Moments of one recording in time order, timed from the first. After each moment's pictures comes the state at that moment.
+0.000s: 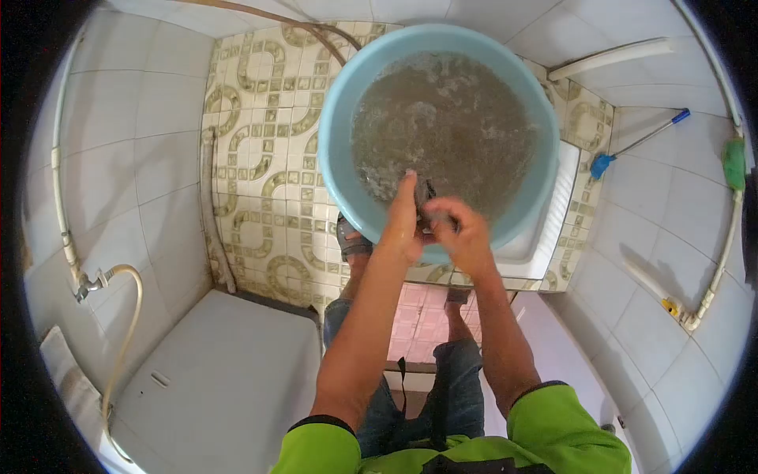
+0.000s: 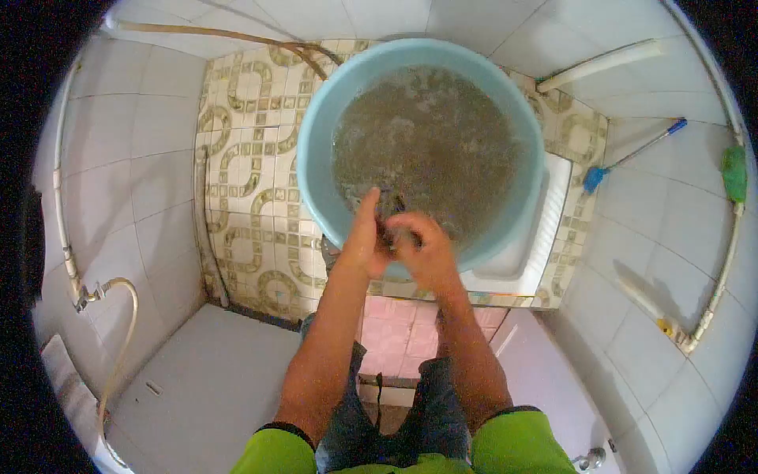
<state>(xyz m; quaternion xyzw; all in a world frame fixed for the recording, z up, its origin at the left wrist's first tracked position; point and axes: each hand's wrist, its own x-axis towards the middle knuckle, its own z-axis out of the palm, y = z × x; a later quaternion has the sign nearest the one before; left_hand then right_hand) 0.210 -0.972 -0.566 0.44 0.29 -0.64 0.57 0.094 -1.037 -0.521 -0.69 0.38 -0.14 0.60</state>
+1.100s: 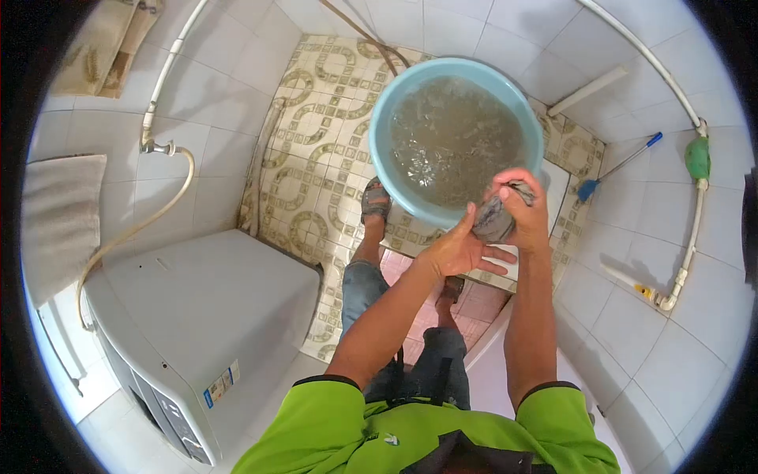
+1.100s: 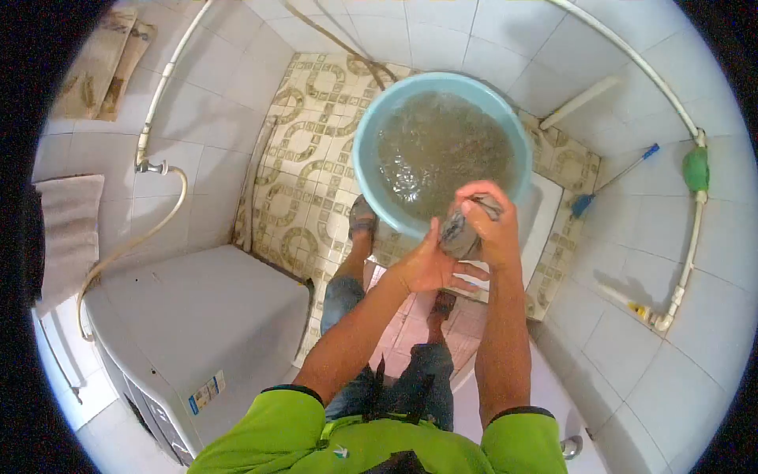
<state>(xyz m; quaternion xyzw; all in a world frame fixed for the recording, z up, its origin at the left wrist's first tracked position) 0.059 -0.918 -0.379 0.15 0.08 -0.77 0.61 -0.007 -1.060 -0.329 -0.53 0.28 -0.18 0.78</state>
